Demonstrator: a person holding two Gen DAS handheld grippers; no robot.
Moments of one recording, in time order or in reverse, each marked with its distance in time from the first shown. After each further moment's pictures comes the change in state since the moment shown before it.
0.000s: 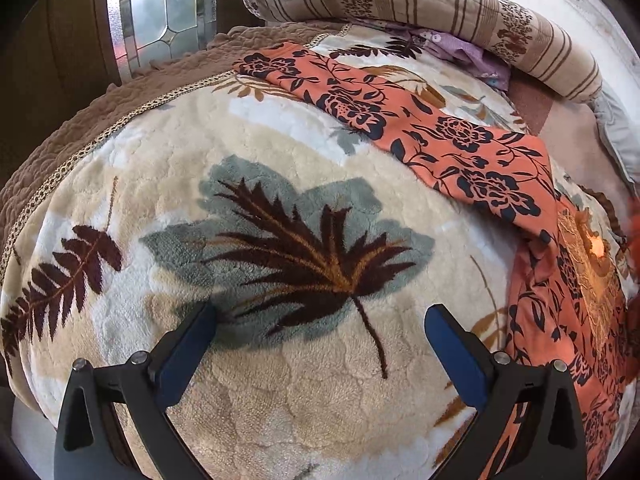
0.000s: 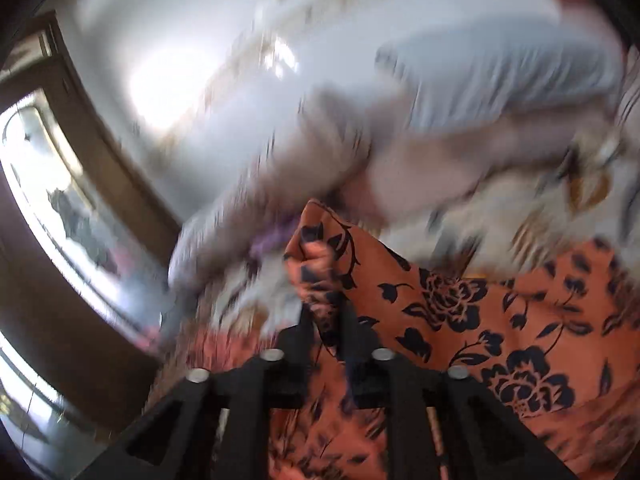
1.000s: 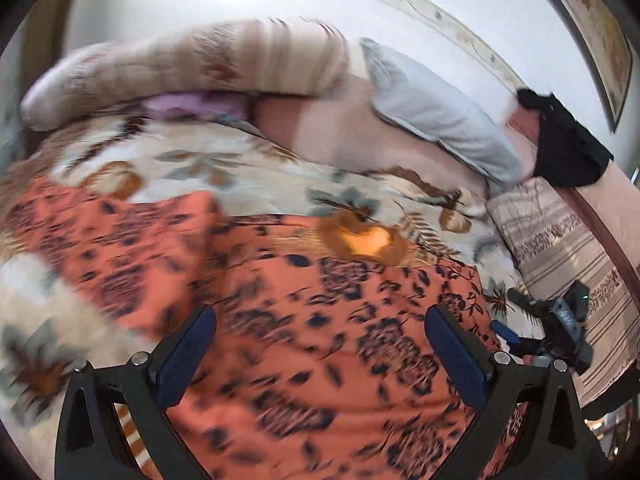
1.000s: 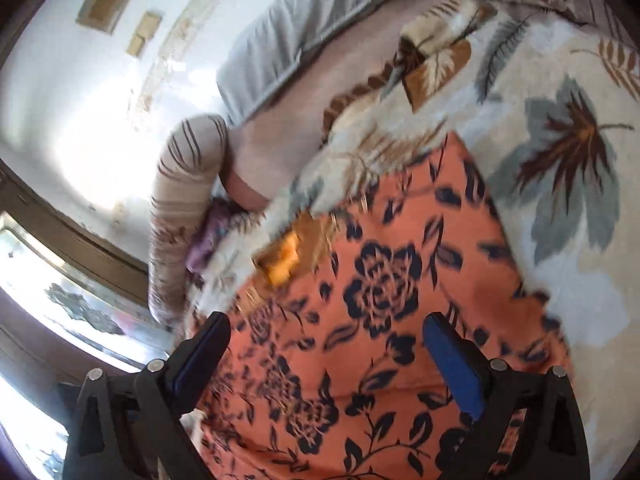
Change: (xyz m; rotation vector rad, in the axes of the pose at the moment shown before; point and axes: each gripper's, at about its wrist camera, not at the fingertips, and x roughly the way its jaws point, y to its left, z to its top) left arm -0.081 -0.243 0.014 0.375 -0.088 -0.520; right arm -0.055 -0.267 -0.009 0.386 -0.027 0.051
